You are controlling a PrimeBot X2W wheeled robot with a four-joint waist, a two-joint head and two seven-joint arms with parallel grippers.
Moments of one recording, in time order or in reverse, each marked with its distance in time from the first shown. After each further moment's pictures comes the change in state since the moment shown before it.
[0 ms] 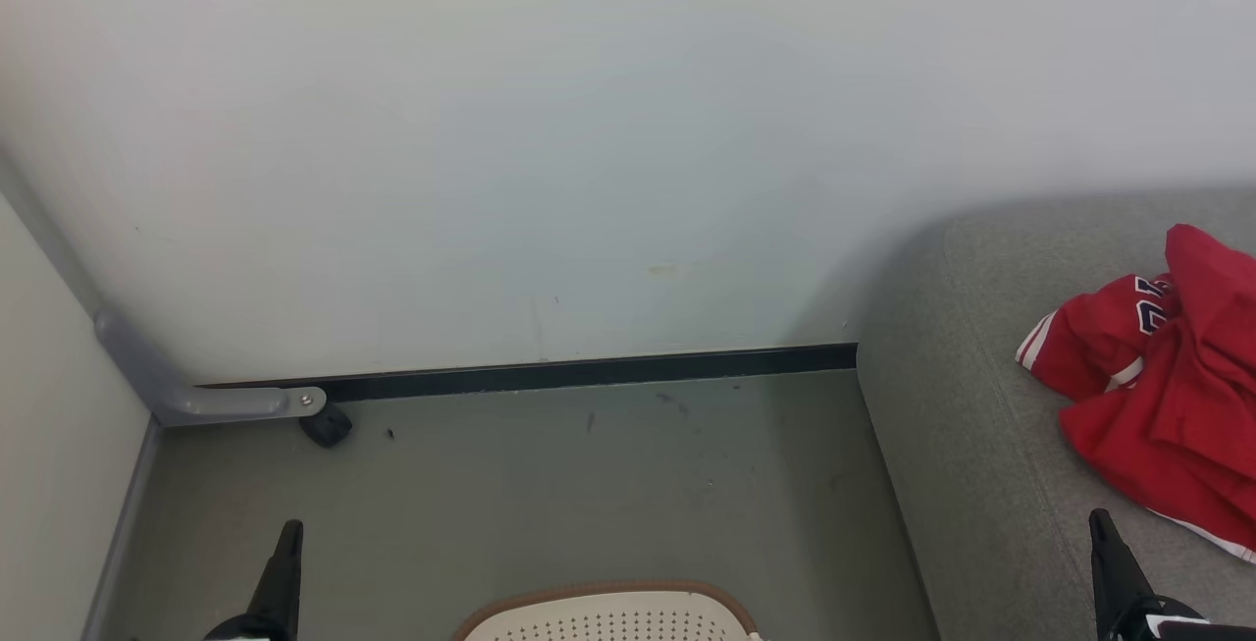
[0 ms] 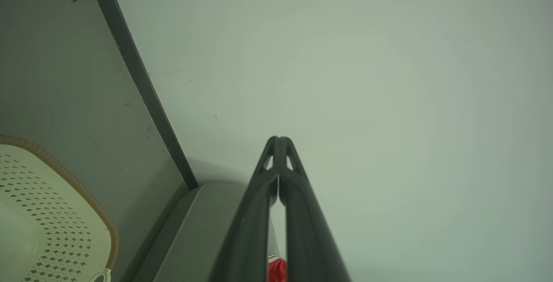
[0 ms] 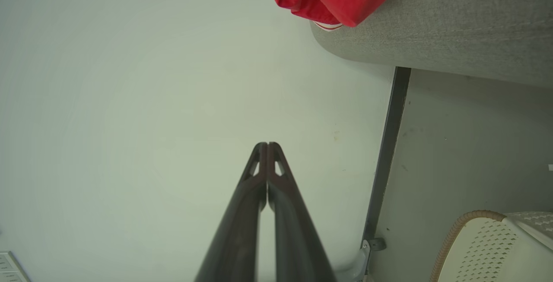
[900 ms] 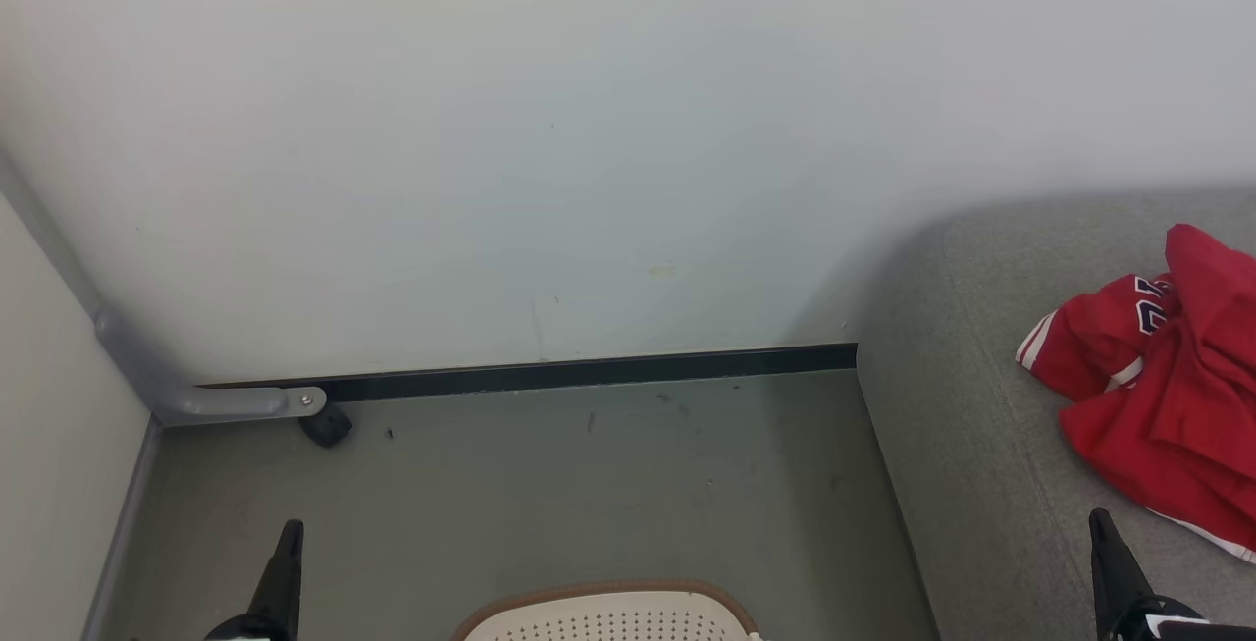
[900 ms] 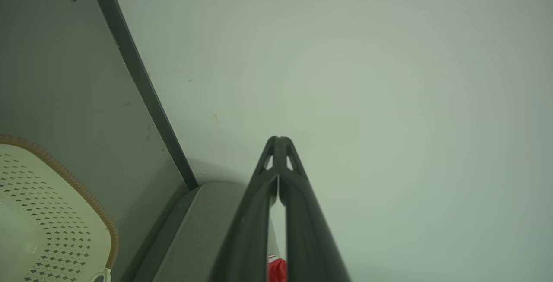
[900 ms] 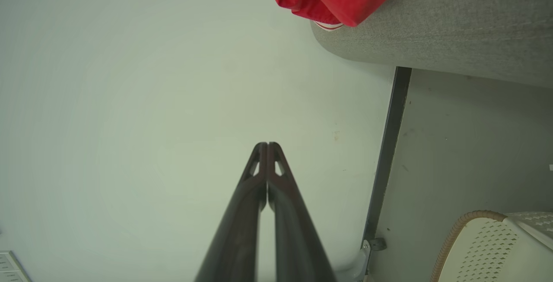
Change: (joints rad) left arm 0.000 -0.001 0.000 0.000 -0.001 0.000 0.000; right arm 0.000 0.000 0.000 0.000 0.000 0.002 0.000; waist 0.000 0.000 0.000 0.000
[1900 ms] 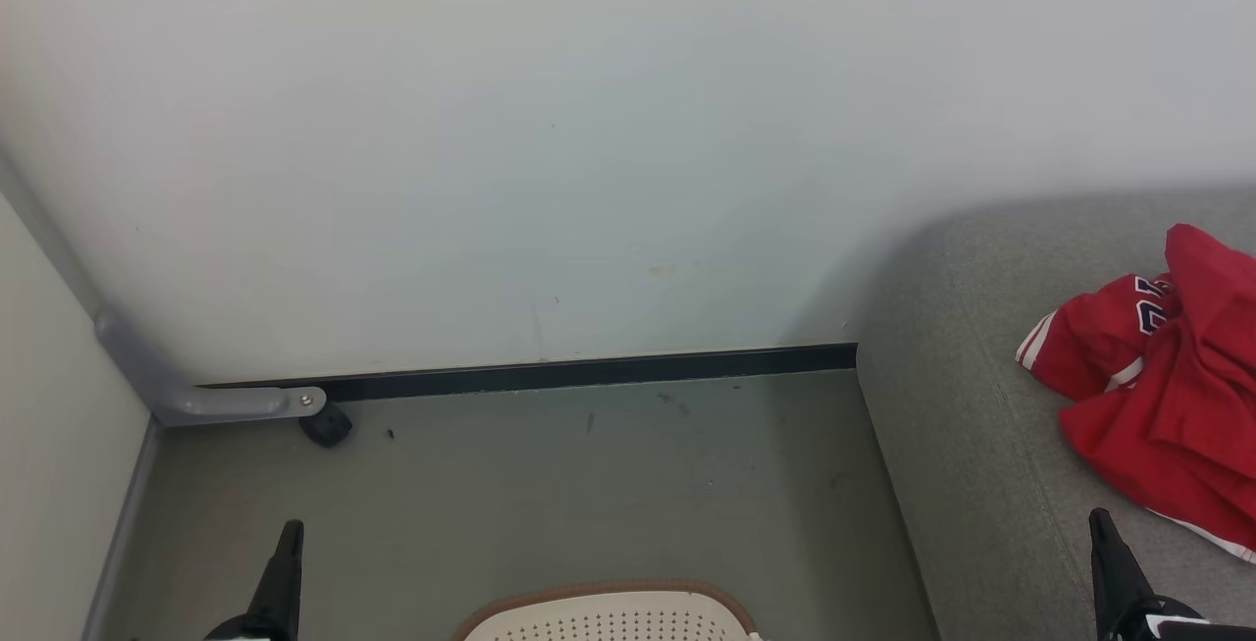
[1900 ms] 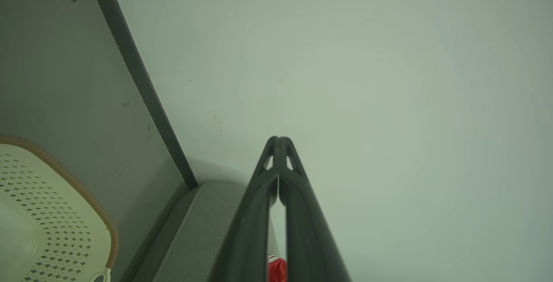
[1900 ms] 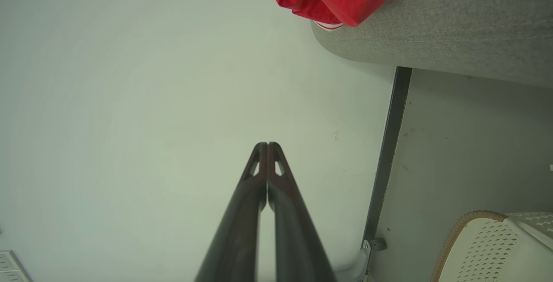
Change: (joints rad) left arm 0.000 0.000 0.000 0.000 0.000 0.000 0.000; right arm 0.000 0.000 0.000 0.000 0.000 0.001 0.000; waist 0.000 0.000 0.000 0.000
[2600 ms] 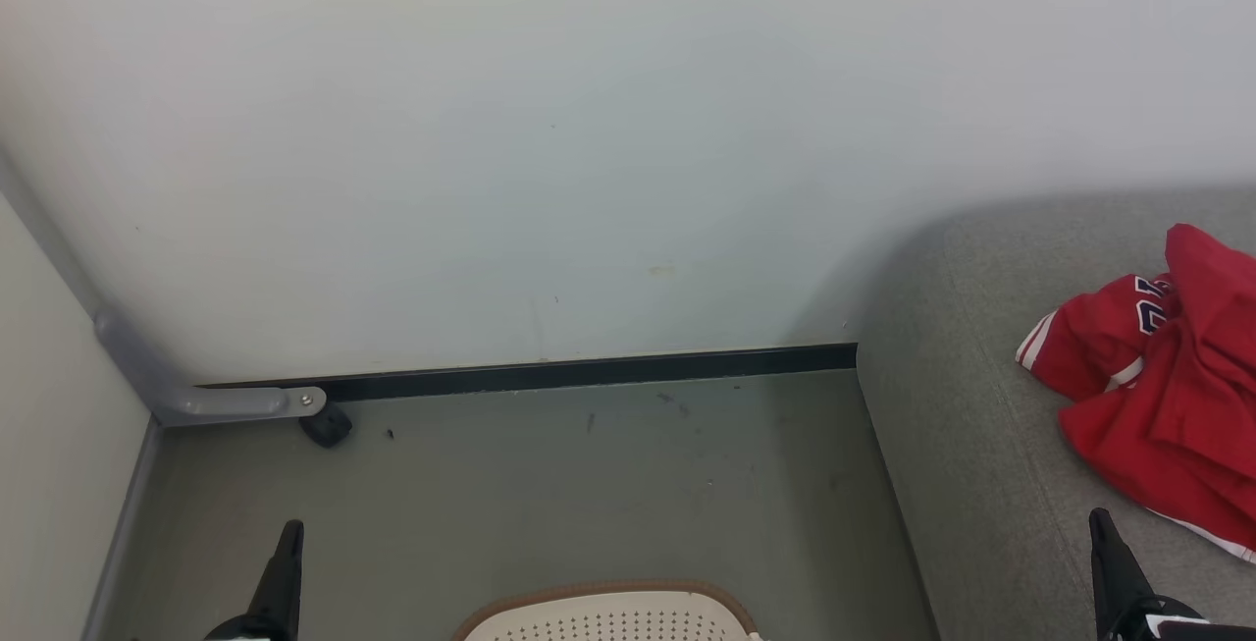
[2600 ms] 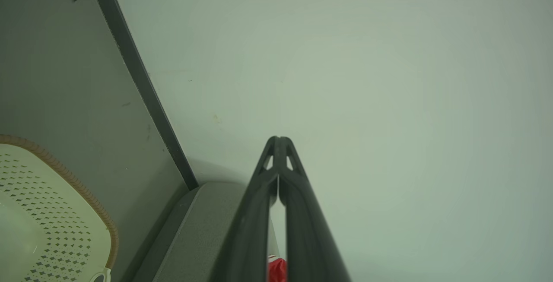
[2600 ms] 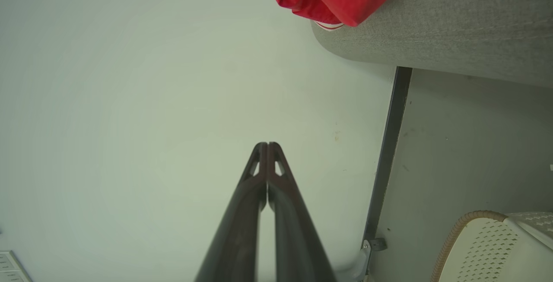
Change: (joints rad) left arm 0.000 0.000 0.000 0.000 0.000 0.000 0.000; right arm 0.000 0.000 0.000 0.000 0.000 0.000 0.000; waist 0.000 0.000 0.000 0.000
